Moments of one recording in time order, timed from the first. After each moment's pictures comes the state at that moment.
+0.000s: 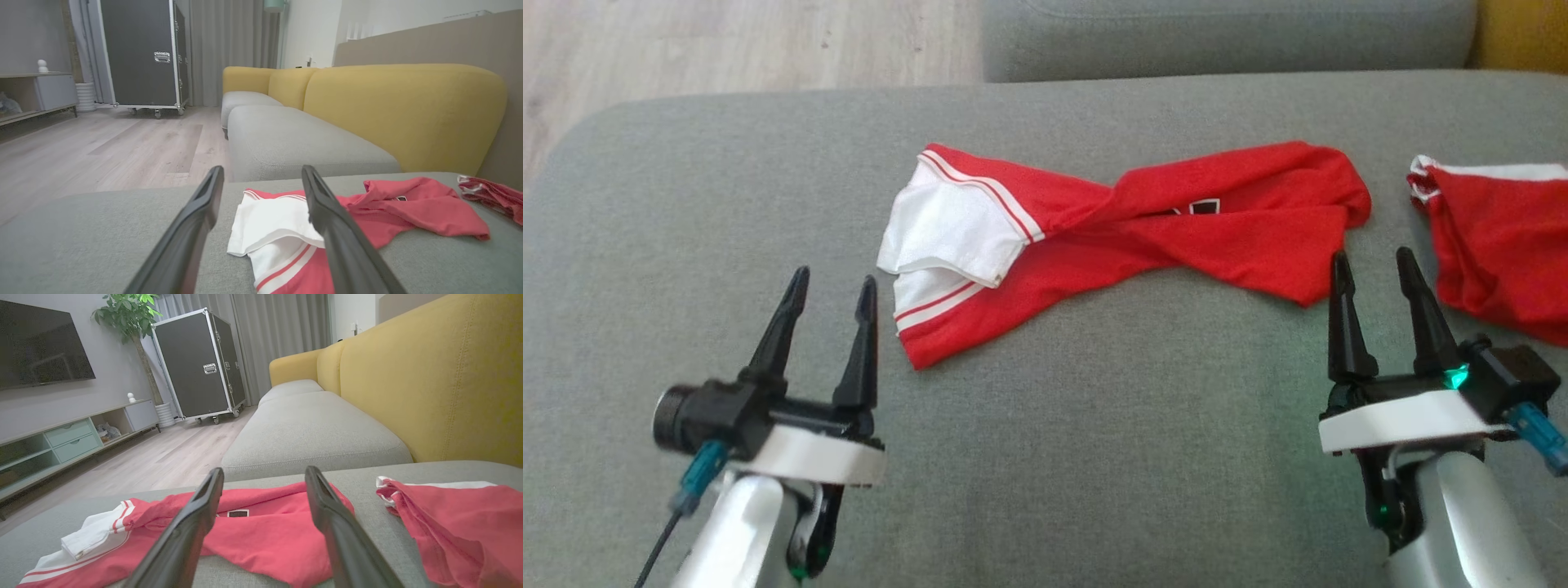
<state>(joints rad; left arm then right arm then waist) -0.20 0.22 -0.32 0.22 -0.35 -0.02 -0.26 -0.15 -0.05 0.02 0.25 0.20 0.13 -0.26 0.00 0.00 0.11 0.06</state>
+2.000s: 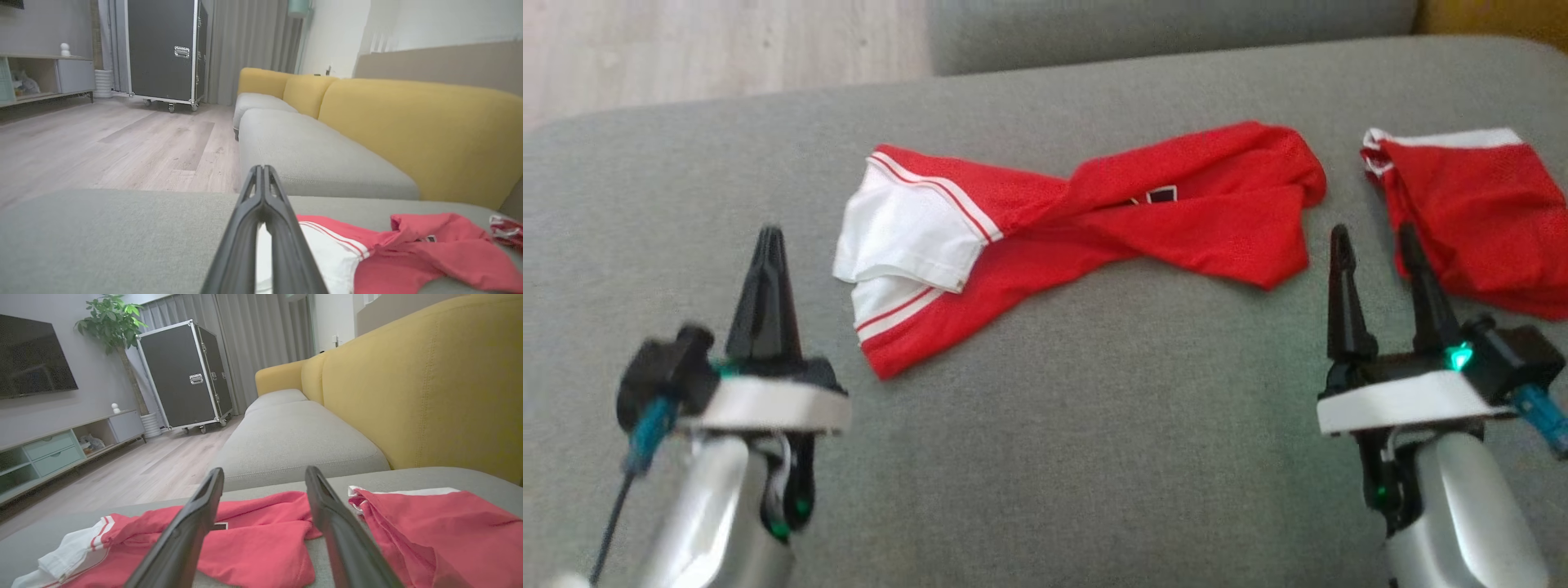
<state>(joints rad) -0.33 0.21 -0.25 0.33 -0.43 0.01 -0.25 -0.20 -0.05 0.03 0.24 0.22 0.13 -0.26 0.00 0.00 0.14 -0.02</state>
